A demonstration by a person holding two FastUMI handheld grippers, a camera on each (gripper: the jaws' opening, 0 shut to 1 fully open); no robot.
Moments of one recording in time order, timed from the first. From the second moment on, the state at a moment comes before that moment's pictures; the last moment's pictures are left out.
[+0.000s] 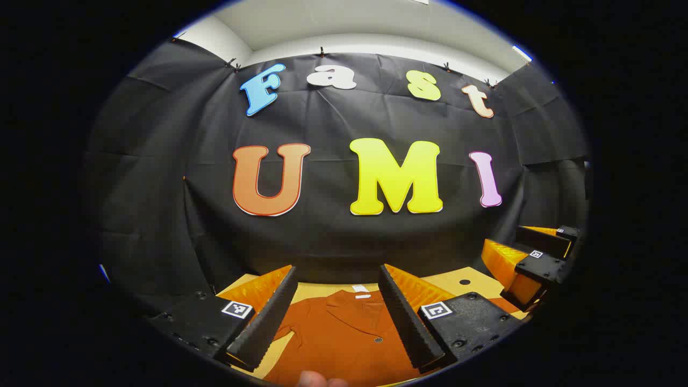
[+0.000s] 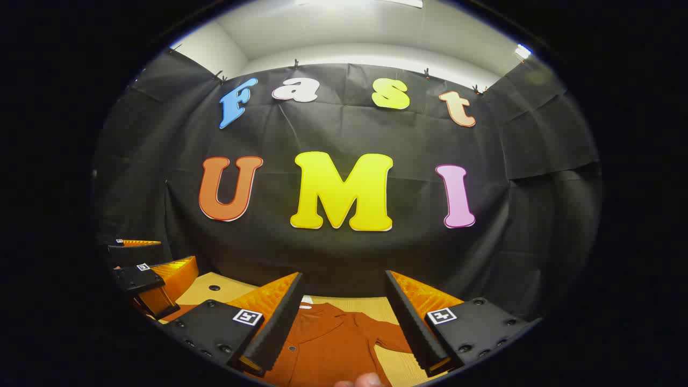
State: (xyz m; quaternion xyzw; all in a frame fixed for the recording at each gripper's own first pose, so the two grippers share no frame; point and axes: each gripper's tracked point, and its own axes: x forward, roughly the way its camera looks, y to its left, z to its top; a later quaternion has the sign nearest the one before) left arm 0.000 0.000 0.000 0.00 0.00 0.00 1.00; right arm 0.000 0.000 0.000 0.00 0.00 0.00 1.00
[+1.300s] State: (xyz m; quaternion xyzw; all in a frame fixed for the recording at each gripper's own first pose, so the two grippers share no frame) left arm 0.001 0.003 0.003 0.00 0.00 0.00 1.00; right arm 0.002 -0.004 0.004 0.00 0.00 0.00 1.00
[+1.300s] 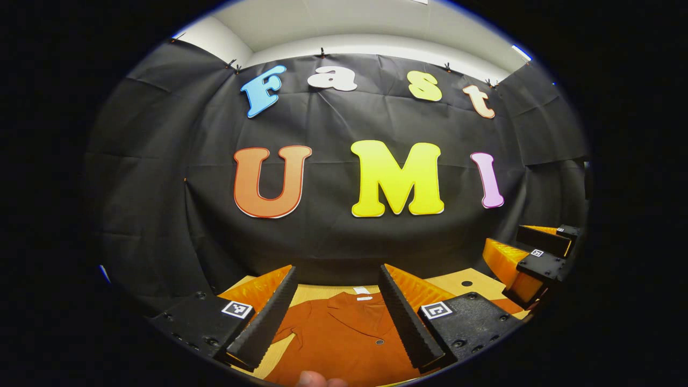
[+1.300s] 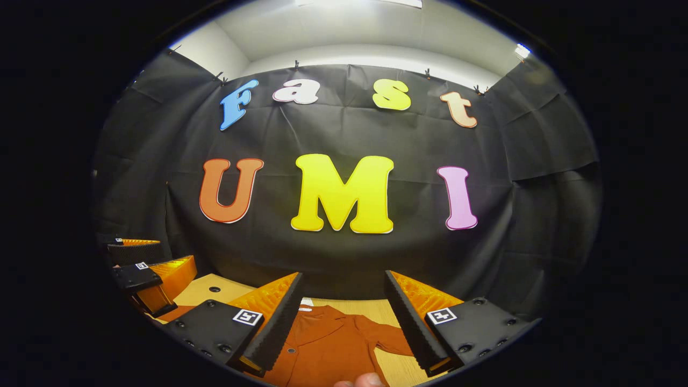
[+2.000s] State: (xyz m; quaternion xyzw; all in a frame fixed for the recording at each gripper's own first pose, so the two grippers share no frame) left arm -0.007 0.020 0.007 0.01 -0.01 0.03 1.00; right arm 0.009 0.019 0.000 0.00 0.00 0.04 1.00
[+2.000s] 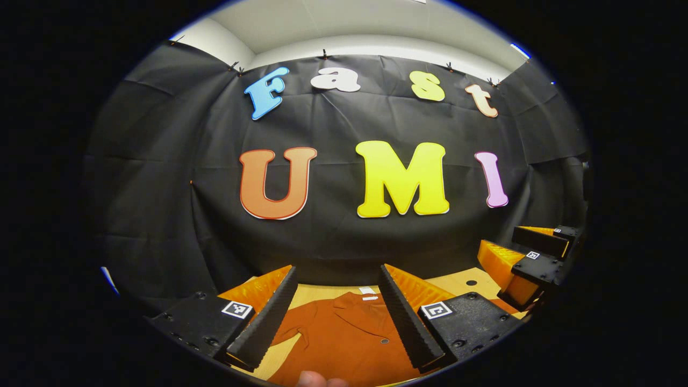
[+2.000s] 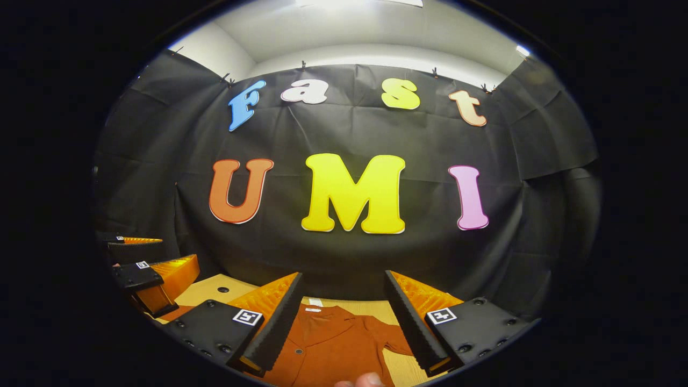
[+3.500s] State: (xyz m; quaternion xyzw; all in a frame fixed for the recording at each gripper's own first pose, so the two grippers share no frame) left arm -0.054 0.106 0.010 0.00 -0.01 0.15 0.99; right arm 0.012 0.116 0.005 0.03 0.00 0.17 0.99
